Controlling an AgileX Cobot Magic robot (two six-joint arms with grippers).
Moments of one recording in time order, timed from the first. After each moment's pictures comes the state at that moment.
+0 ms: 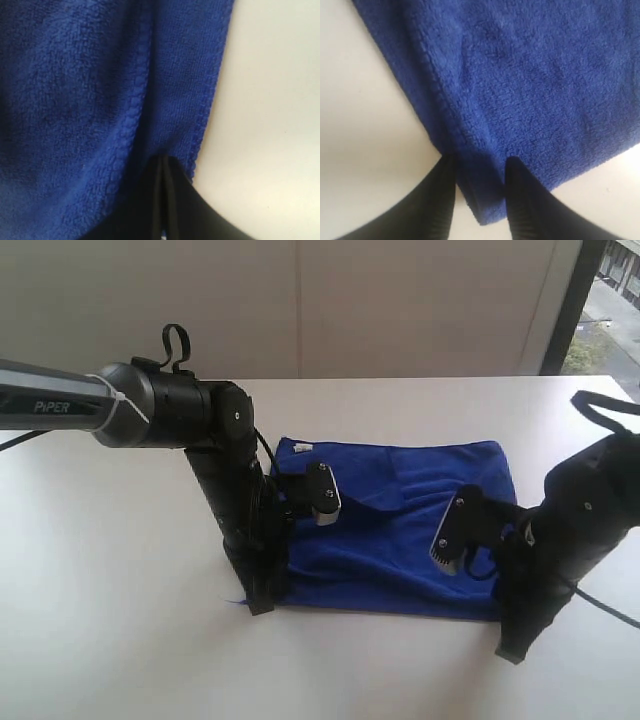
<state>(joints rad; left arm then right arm) -0.65 2.08 -1.46 -0.31 0.92 1.02 0.20 1.69 -0.78 -0.24 0.49 -0.53</state>
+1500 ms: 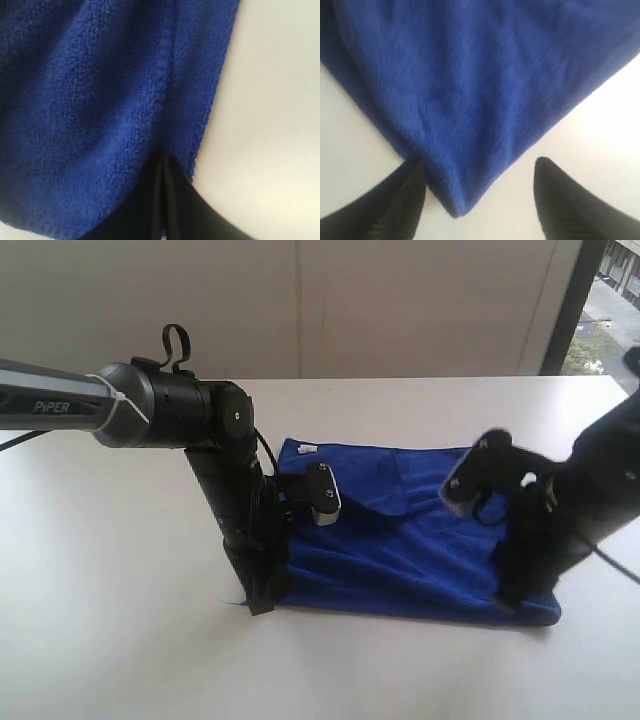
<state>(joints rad) -0.65 2.08 -1.46 -0.31 0.92 1.02 0.23 1.50 -0.83 -0.33 0.59 -0.26</state>
